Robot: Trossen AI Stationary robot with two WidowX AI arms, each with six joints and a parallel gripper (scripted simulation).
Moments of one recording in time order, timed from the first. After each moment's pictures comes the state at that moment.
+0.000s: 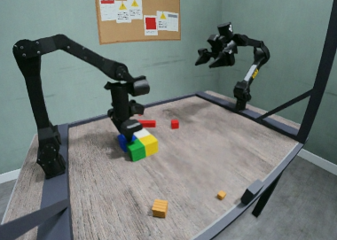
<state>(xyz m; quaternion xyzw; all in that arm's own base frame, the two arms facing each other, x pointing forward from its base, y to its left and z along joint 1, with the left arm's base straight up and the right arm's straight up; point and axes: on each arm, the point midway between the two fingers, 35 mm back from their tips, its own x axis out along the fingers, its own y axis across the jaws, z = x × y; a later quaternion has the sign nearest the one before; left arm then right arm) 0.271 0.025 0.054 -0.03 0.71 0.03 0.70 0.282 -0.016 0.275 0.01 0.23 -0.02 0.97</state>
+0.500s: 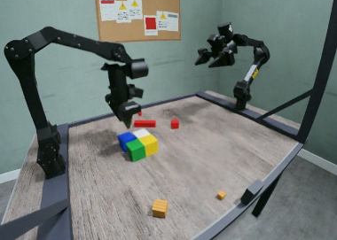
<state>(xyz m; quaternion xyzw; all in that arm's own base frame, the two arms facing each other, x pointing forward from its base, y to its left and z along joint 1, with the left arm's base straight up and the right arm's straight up) 0.275 0.026 0.116 -0.04 0.70 0.04 0.71 0.283 -0.017 0.276 0.01 0.23 -0.03 0.97</state>
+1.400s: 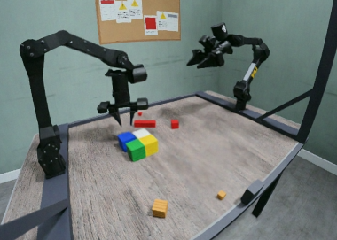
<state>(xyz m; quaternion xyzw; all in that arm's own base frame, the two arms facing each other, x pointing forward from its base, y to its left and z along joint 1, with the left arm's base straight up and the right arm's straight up) 0.290 0.065 0.087 -0.39 0.59 0.39 0.59 0.307 -0.047 0.271 0.02 0.23 -0.10 0.97</state>
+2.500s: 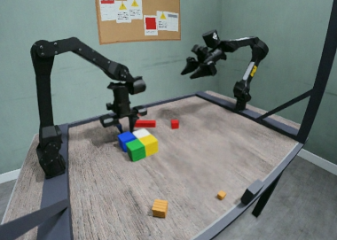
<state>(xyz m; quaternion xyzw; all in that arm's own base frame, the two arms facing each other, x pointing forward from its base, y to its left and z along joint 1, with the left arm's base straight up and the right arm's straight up) 0.290 0.082 0.038 -0.52 0.48 0.53 0.47 0.326 -0.065 0.229 0.02 0.26 -0.10 0.96</state>
